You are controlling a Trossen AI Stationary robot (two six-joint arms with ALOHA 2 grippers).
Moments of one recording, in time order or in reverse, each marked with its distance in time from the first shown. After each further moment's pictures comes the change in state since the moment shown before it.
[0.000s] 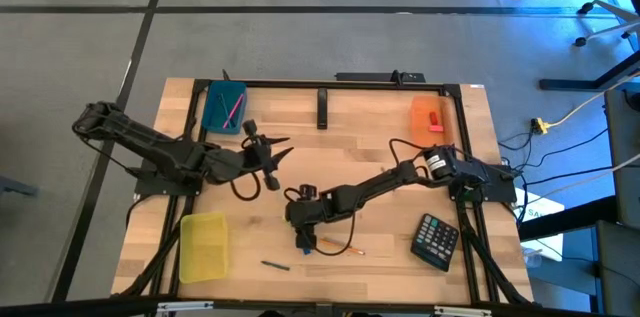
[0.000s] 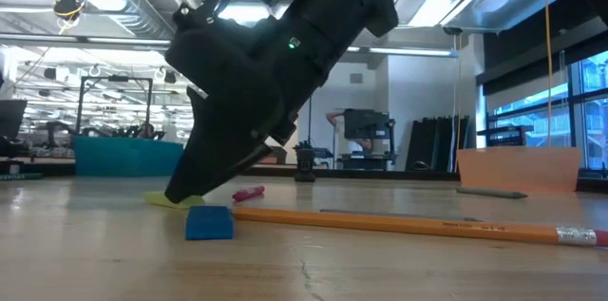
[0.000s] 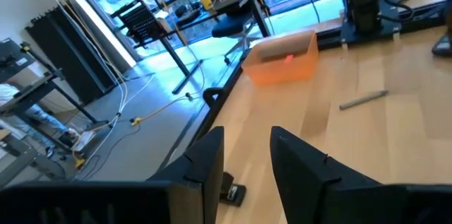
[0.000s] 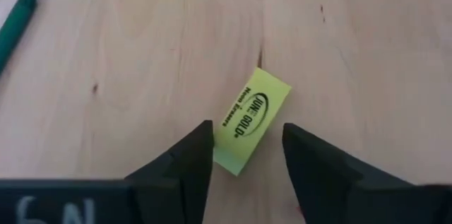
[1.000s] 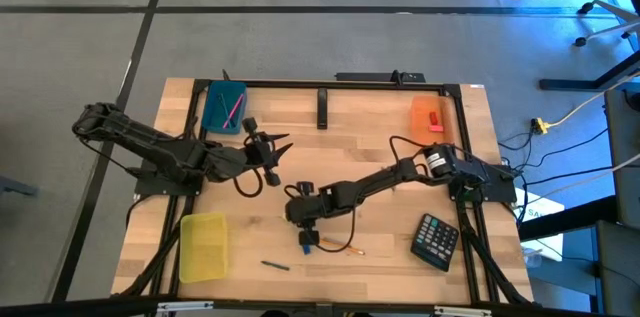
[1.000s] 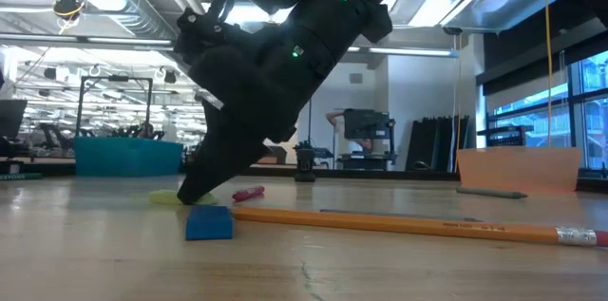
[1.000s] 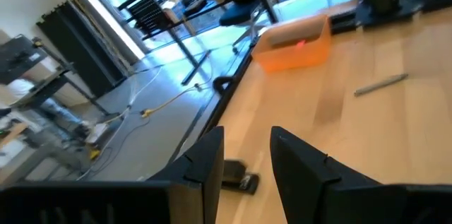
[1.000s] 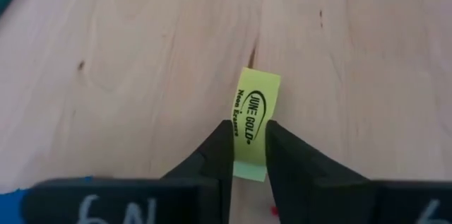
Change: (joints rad) left arm 0.031 0.000 0.000 -0.044 -0.011 0.011; right arm -0.020 -0.004 -0.008 0.008 -0.050 -0.138
